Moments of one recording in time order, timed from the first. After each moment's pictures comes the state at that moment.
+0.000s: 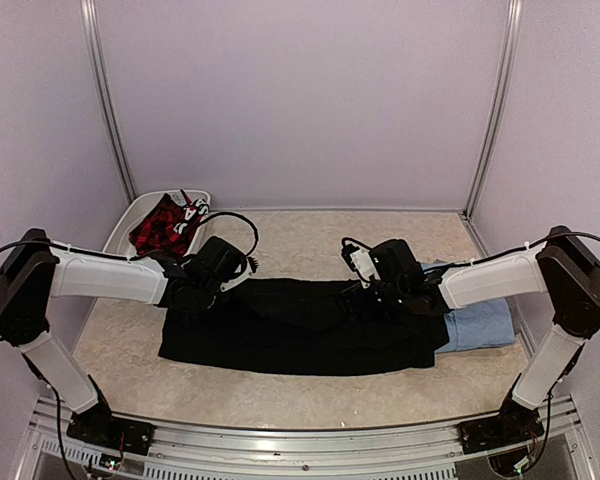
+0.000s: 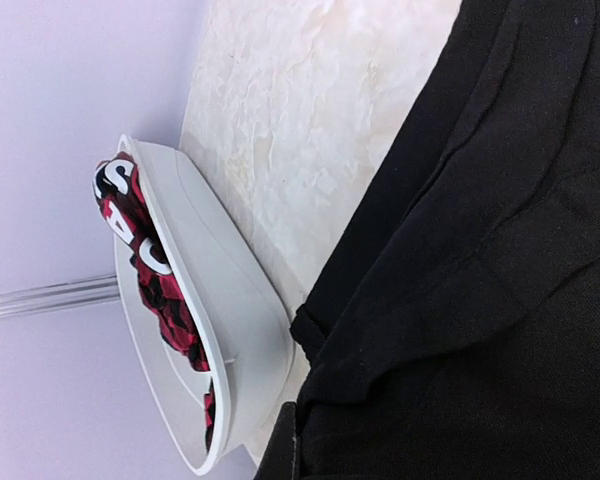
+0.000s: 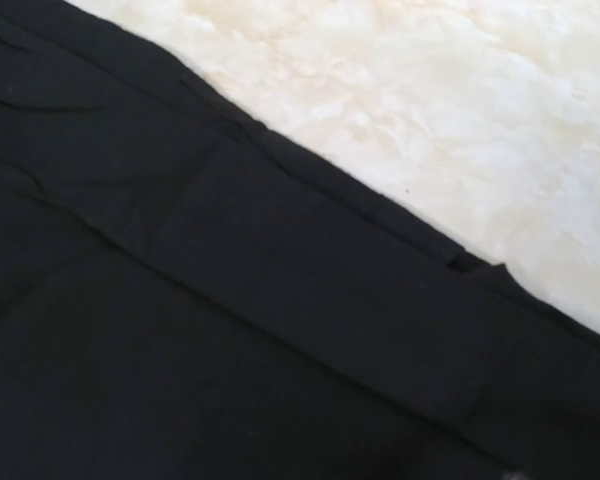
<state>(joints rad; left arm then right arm) -0.77 1.64 0.96 -0.23 -0.75 0.61 0.77 1.69 0.88 0.12 0.09 0.10</state>
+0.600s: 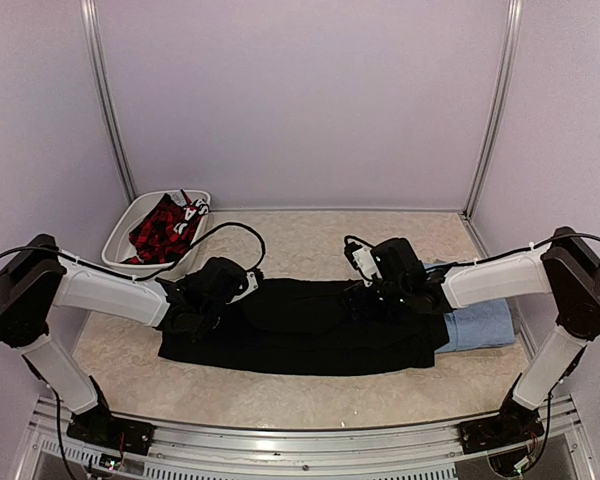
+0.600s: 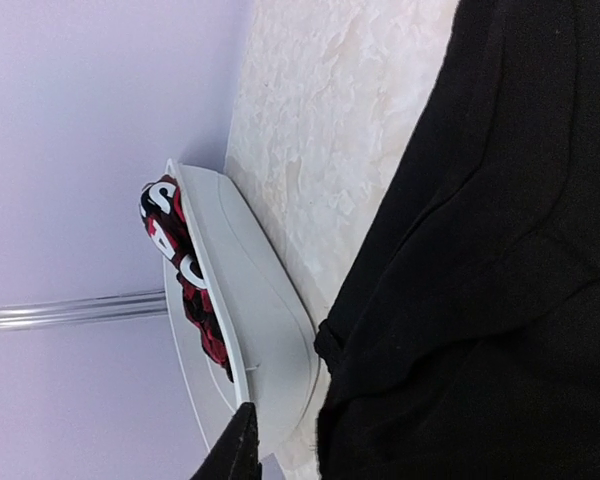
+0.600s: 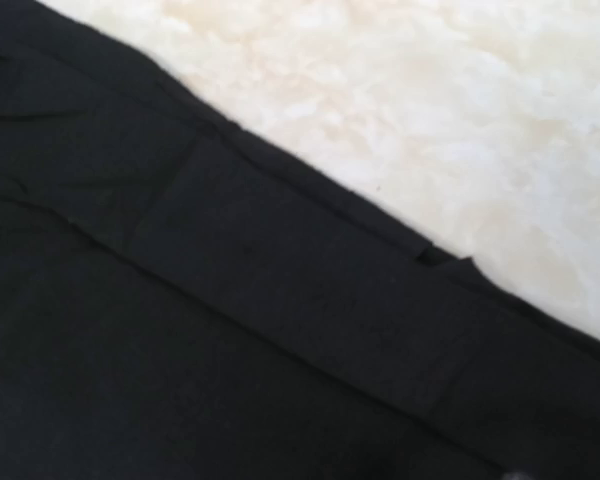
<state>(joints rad) -0.85 1.64 0.80 0.10 -0.88 0.78 0.76 1.68 0.88 0.10 0.12 0.10</state>
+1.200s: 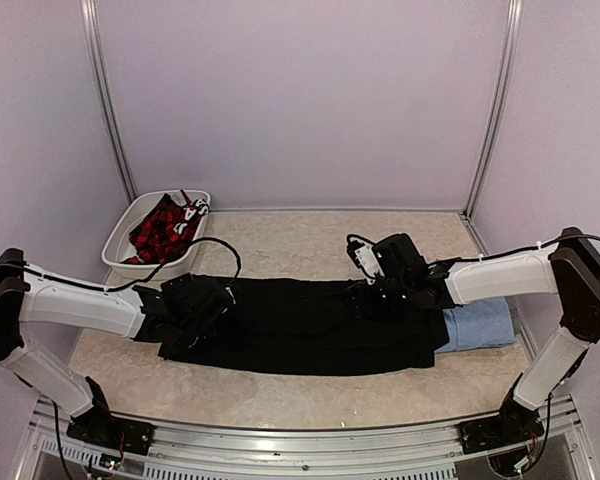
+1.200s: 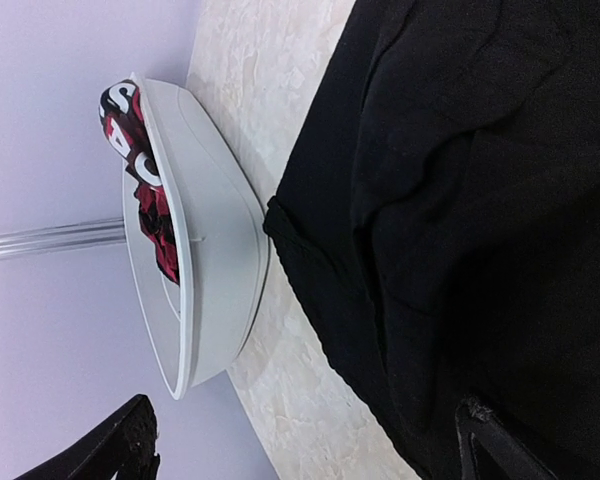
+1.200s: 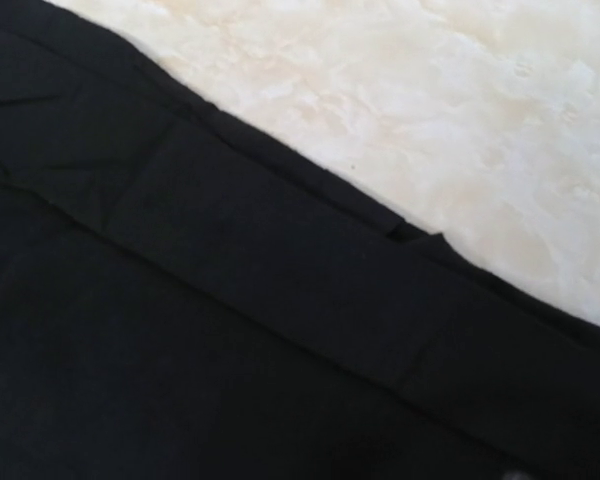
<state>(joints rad) -0.89 1.47 0.69 -0.23 -0.92 0.48 0.76 1.65 0.90 0.01 0.13 0.10</state>
